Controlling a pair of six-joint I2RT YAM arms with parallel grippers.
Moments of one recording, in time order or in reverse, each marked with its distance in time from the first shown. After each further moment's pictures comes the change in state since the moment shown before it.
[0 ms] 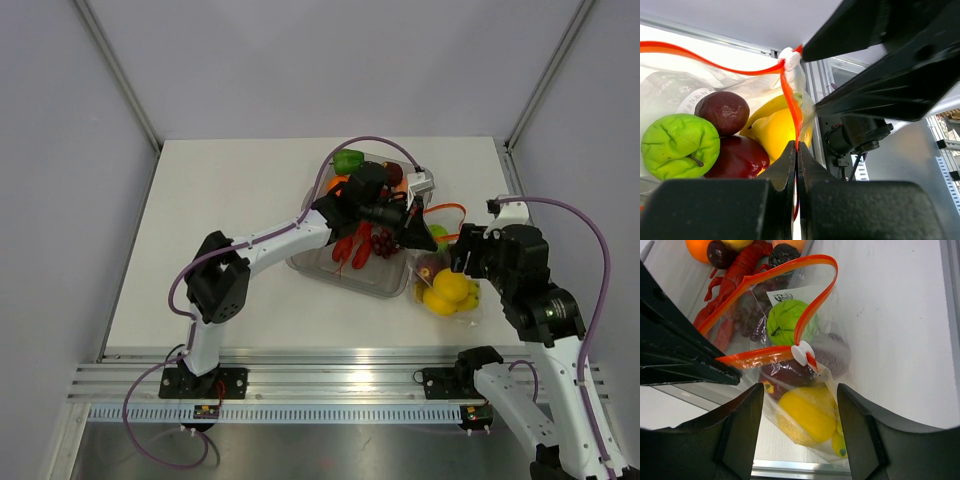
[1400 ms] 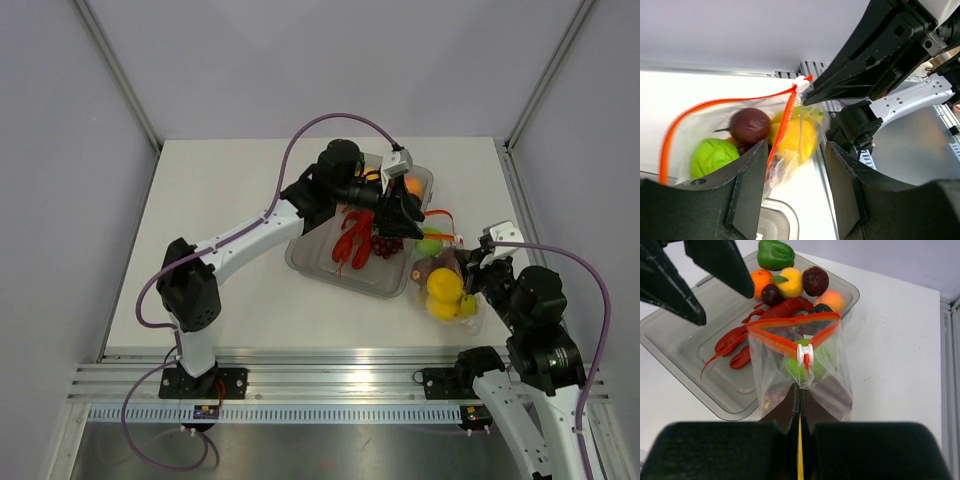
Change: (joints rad) left arm 0.059 -0.151 -0.012 -0.045 0.084 0.129; right arm 0.000 -0.282 -0.204 0.240 -0.217 -0.269
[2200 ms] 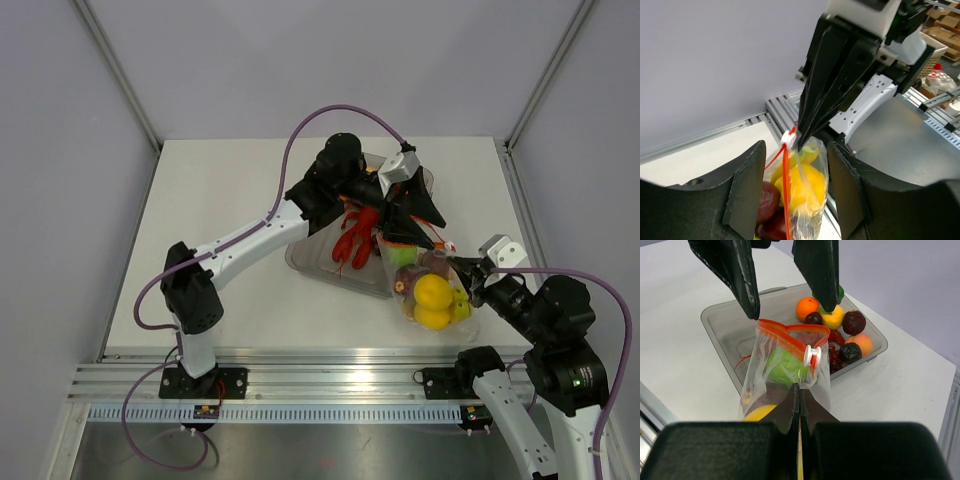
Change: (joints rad) left arm -0.048 -0.001 0.097 0.181 0.227 -0.021; right arm 0.000 -0.005 0.178 -0.106 -0.293 -0.194
